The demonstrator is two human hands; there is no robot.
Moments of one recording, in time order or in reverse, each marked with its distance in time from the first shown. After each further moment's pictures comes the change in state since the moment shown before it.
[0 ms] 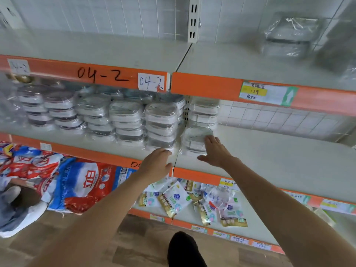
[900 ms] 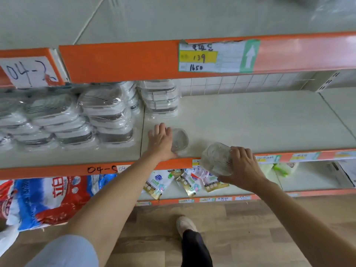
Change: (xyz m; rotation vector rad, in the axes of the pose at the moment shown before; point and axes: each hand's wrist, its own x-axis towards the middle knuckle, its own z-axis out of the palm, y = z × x) left_hand 0.135 0.063 0.105 0.367 -0.113 0.155; right_hand -0.120 0.119 0.057 0.063 0.086 0.364
